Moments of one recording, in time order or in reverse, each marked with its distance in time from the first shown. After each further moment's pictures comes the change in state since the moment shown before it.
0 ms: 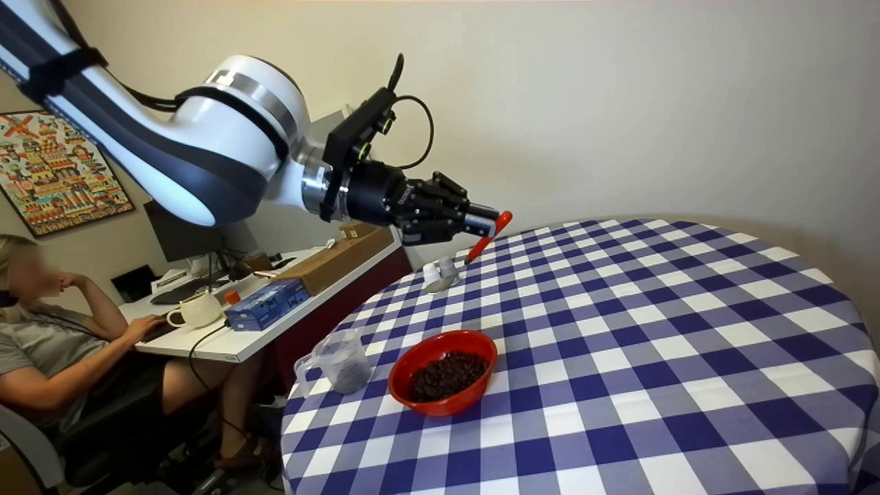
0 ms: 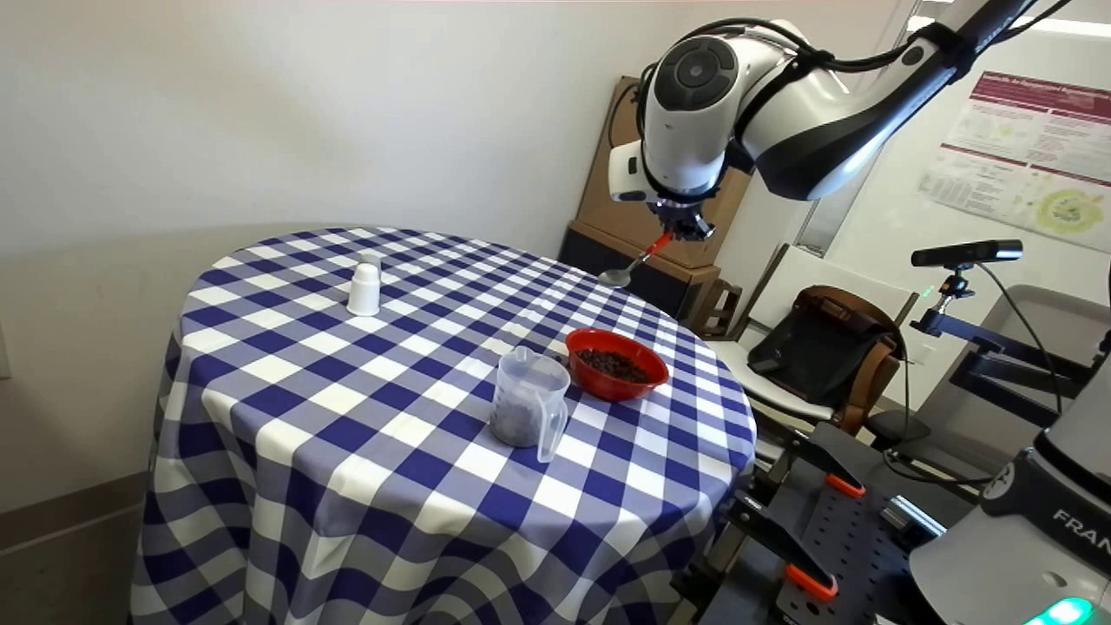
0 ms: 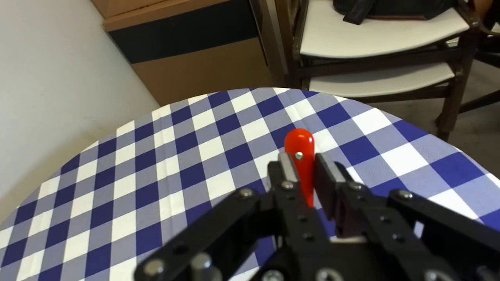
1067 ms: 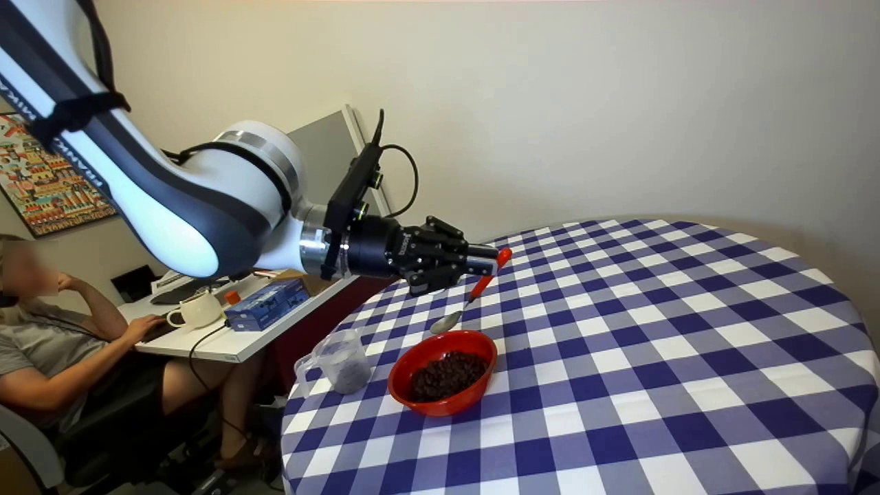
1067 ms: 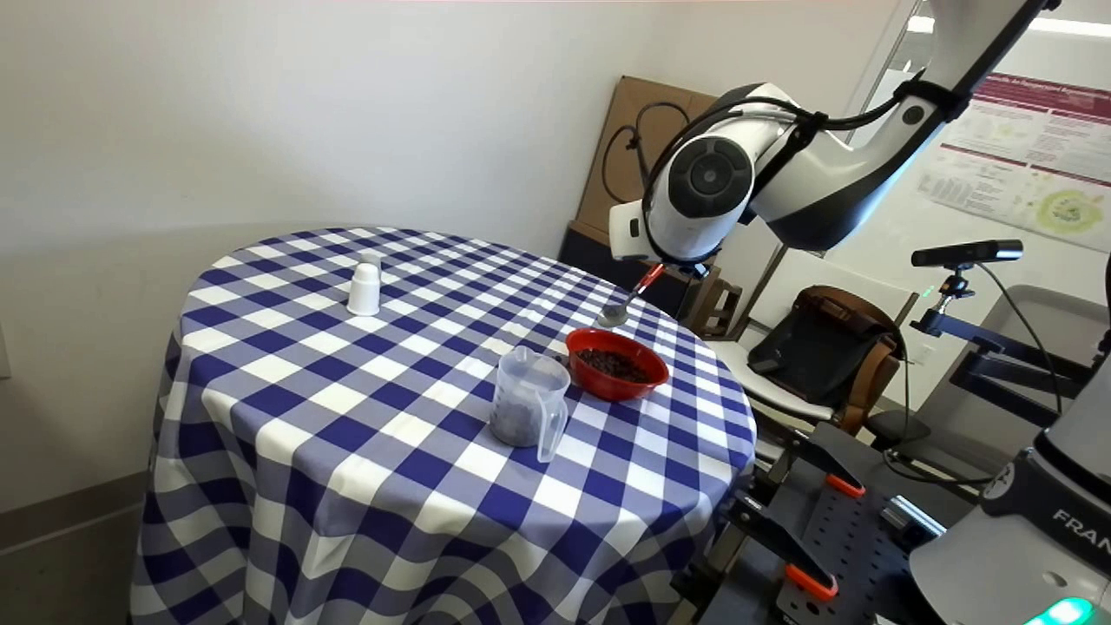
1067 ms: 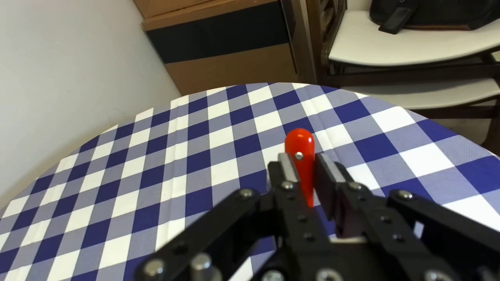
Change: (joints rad) arm 0.018 0.104 0.018 -0.069 -0.262 -0.070 0.253
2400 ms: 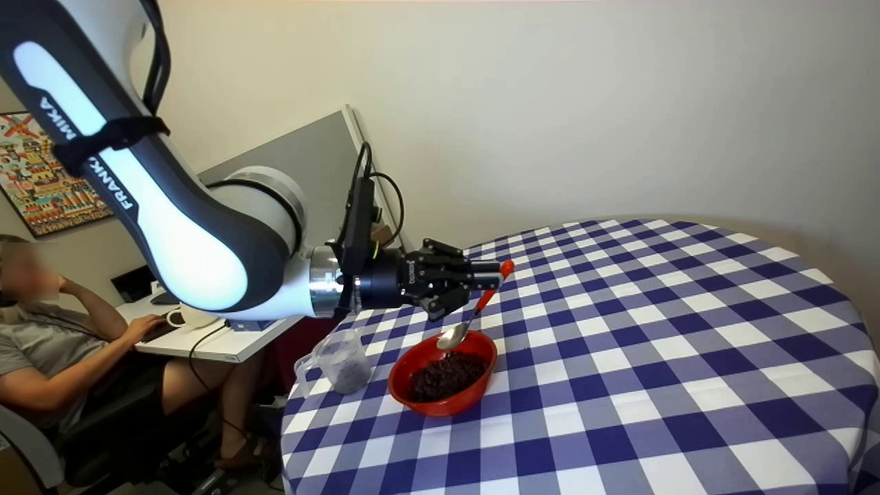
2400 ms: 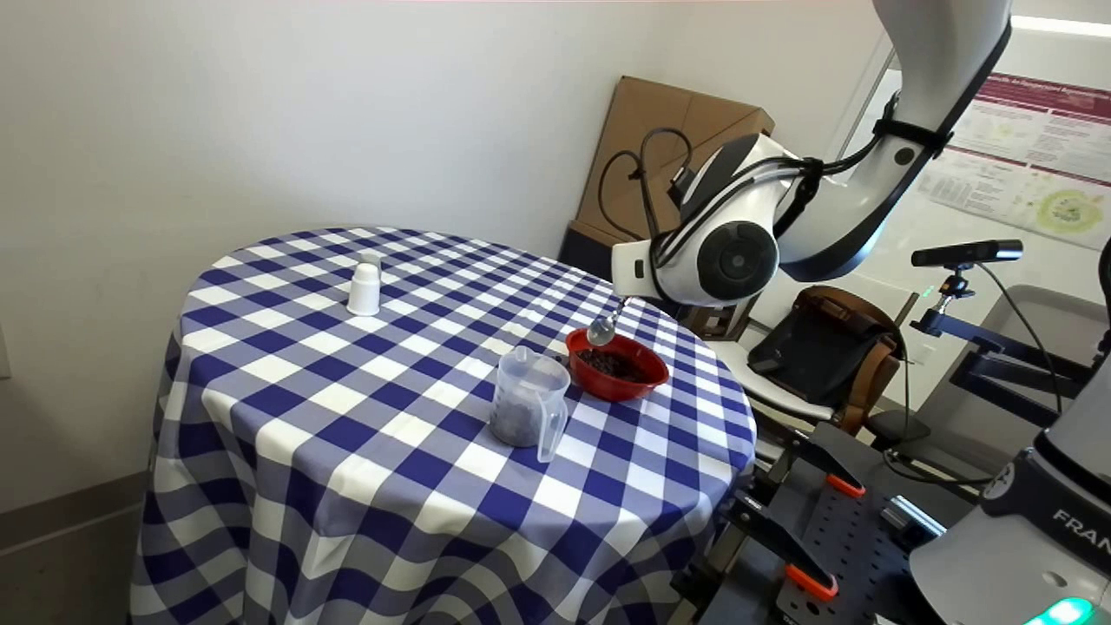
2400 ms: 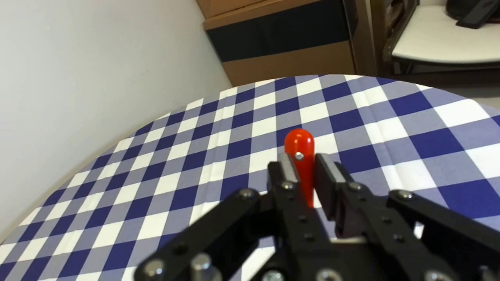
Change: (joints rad) arm 0.000 0.100 0.004 -0.034 -0.308 -0.089 0.260
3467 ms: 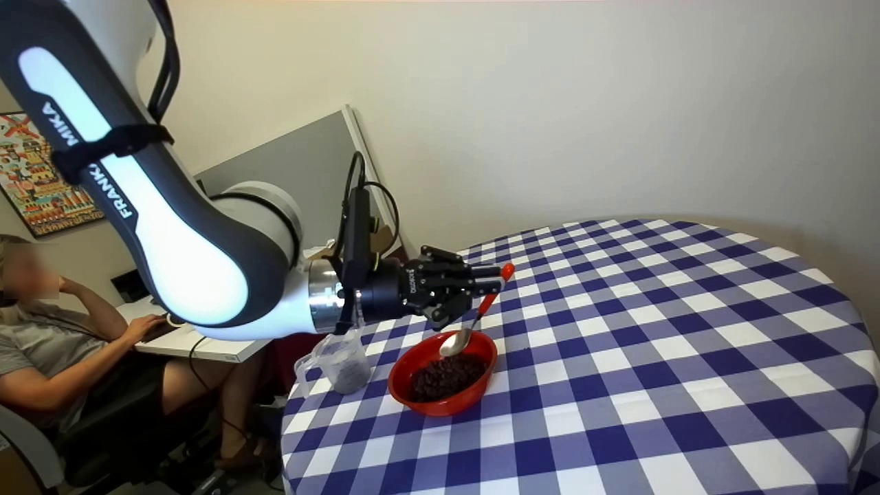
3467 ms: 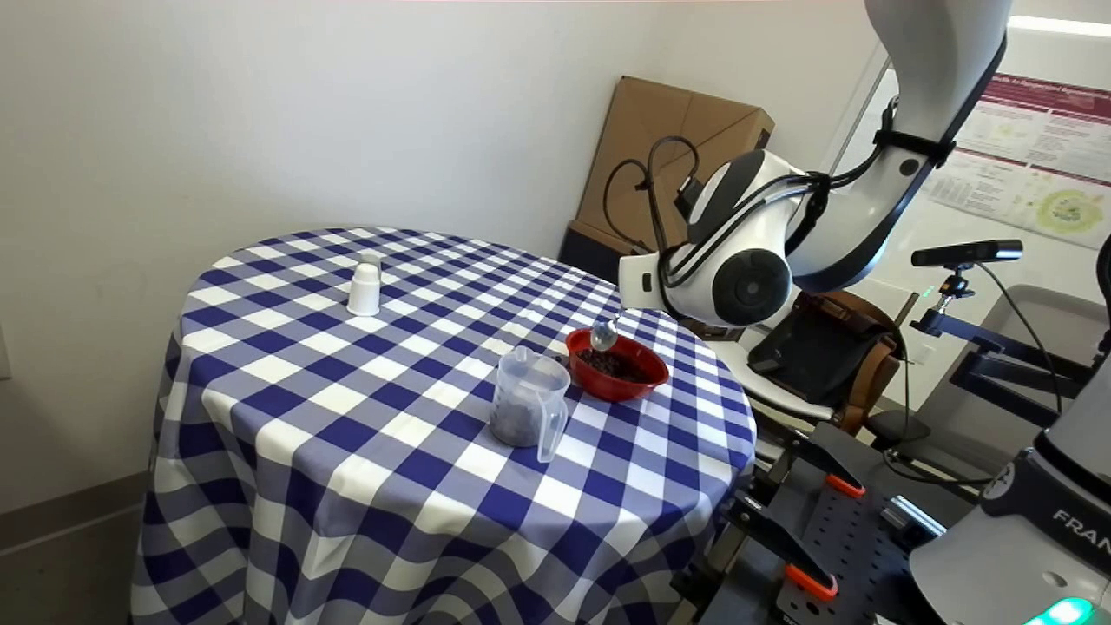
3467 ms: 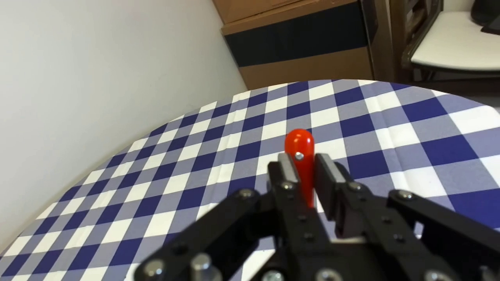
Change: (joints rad) arm -0.005 0.022 0.002 -0.031 -0.080 -0.063 0.062
